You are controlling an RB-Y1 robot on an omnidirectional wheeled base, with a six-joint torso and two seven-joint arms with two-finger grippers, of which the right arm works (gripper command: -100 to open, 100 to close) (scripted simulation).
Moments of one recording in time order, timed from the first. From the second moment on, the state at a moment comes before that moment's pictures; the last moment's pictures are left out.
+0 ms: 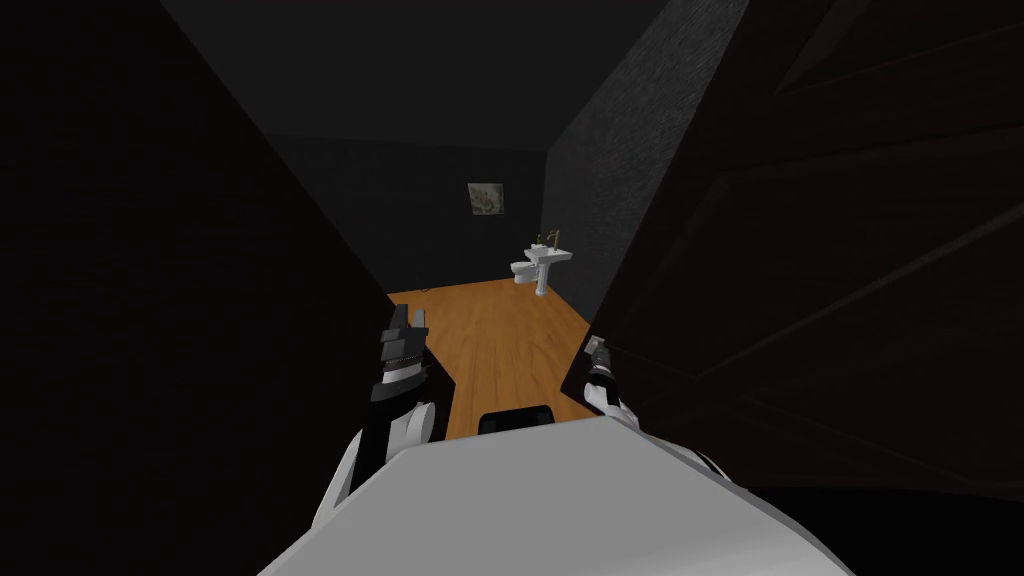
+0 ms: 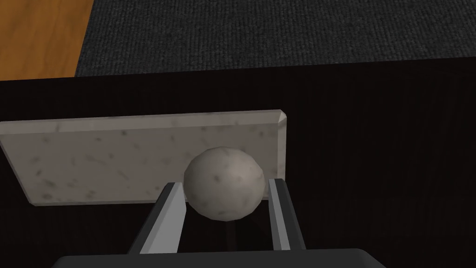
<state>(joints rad) -0.13 -0.17 -0.42 -0.54 -0.32 -0.83 0.10</state>
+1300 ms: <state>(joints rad) -0.12 -0.19 -0.52 -0.54 -0.39 -0.83 0.15</state>
